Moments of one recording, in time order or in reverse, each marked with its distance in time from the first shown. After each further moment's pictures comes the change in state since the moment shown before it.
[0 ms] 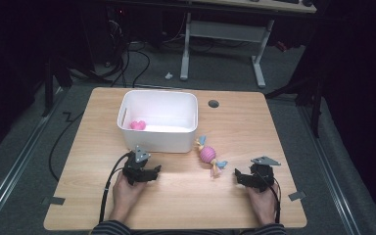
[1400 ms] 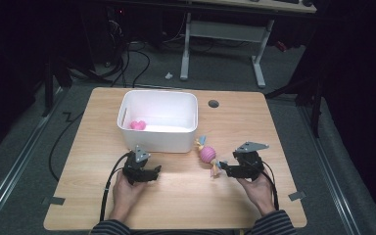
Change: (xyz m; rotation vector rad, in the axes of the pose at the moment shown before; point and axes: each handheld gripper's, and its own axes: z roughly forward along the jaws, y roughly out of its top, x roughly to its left) left arm 0.000 0.000 0.000 0.004 0.008 -0.001; right arm 0.045 0.069 -0.032 0.001 0.246 -0.250
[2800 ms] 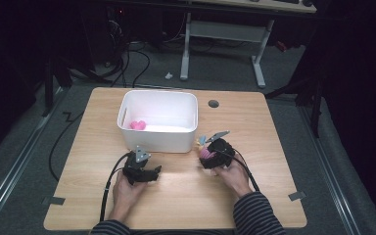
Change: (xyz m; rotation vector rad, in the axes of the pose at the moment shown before) left arm 0.000 0.000 0.000 0.001 -0.005 0.007; right arm 0.020 0.039 0.085 0.213 -0.008 -0.086
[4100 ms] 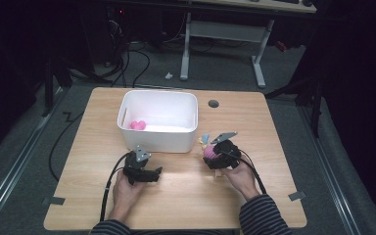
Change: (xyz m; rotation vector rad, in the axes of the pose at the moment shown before) left arm 0.000 0.001 0.002 0.017 -0.001 -0.005; right arm -0.003 -0.008 -0.029 -0.074 0.022 -0.028
